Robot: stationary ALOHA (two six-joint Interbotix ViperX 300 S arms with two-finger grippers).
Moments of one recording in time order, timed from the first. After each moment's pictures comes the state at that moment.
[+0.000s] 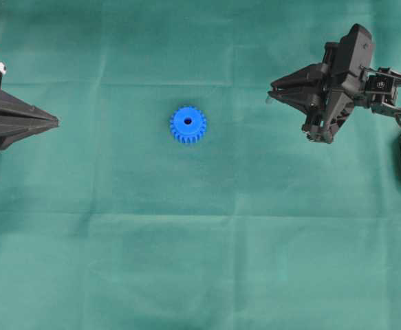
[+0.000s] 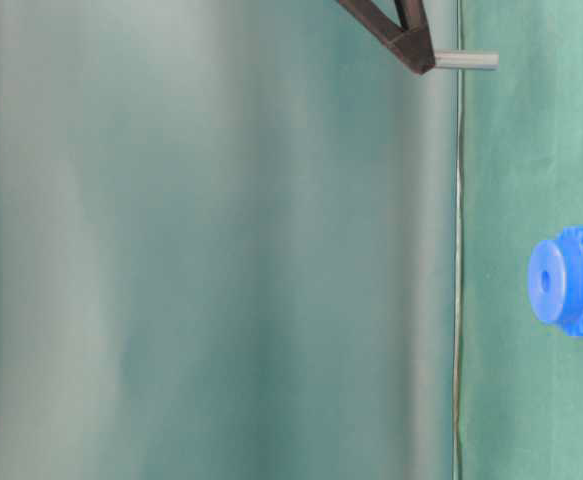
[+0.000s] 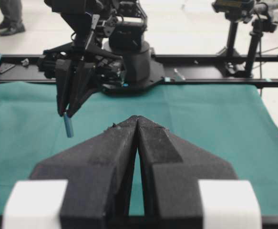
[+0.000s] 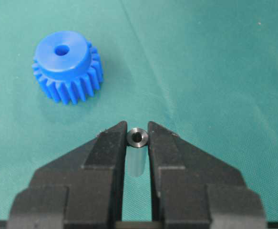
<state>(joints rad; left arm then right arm) -0.03 -0.96 1.17 0.01 -0.24 -0.01 -0.25 -0.29 1.12 0.09 -0.38 -0.03</state>
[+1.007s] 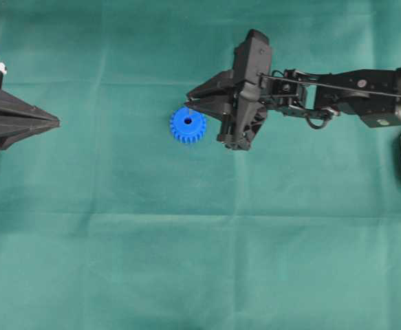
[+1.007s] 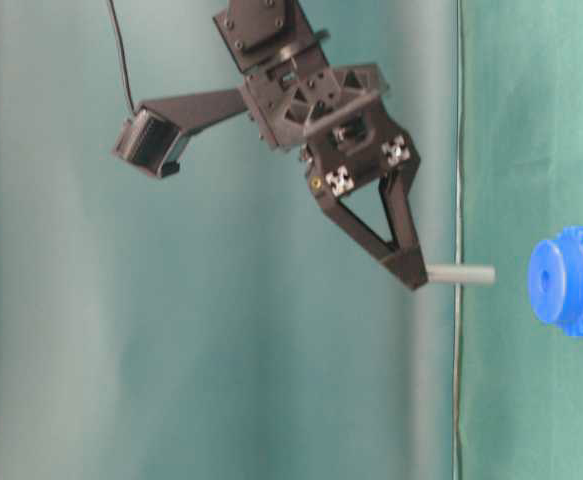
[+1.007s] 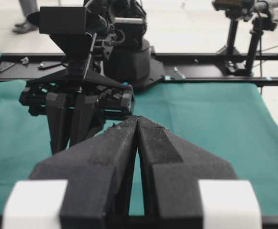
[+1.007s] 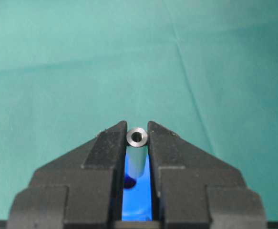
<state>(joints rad) -0.03 -0.96 1.17 0.01 -0.24 -0.01 -0.14 0.07 0.68 0.09 -0.32 -0.03</state>
